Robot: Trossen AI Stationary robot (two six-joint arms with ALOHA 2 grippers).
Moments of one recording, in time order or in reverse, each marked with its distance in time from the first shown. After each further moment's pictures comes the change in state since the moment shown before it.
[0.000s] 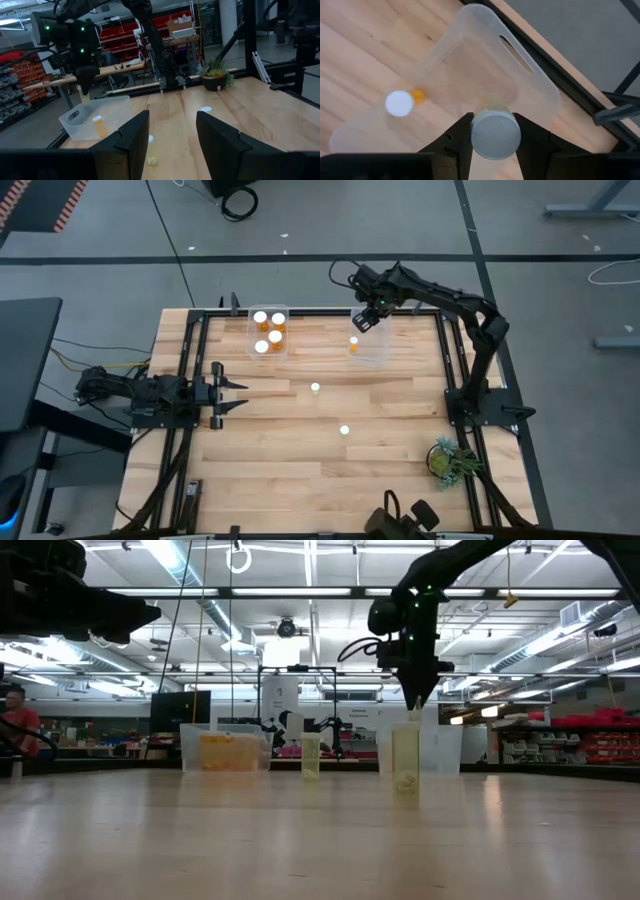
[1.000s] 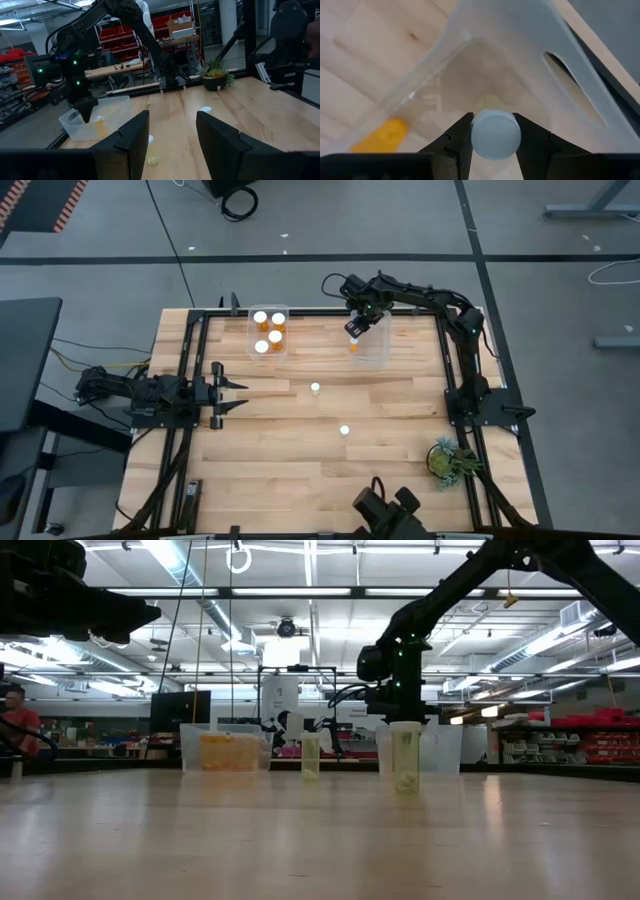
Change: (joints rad) left arm 0.000 0.000 0.000 0.000 0.000 0.000; right arm -0.054 0.235 0.003 0.136 -0.077 -0.070
